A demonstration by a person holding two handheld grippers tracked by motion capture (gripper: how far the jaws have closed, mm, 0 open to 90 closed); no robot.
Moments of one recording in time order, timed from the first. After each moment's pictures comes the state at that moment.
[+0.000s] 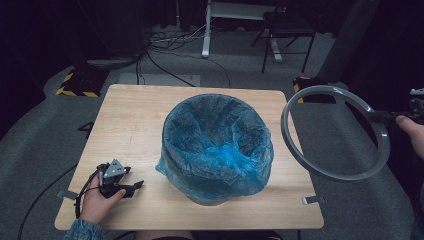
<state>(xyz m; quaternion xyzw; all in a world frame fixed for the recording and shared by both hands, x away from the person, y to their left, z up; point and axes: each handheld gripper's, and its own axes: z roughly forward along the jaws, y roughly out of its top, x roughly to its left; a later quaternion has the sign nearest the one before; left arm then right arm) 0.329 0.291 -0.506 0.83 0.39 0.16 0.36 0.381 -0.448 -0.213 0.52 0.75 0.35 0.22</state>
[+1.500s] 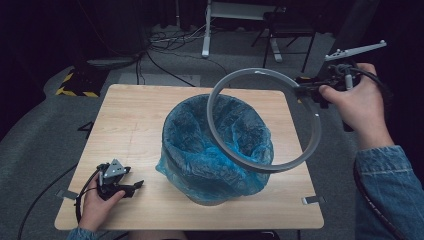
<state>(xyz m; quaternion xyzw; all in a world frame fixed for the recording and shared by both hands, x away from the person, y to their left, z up) 0.329 0.291 -0.505 0.83 0.39 0.16 0.36 0.423 -0.267 -0.169 0.40 0.82 0.38 0.16</state>
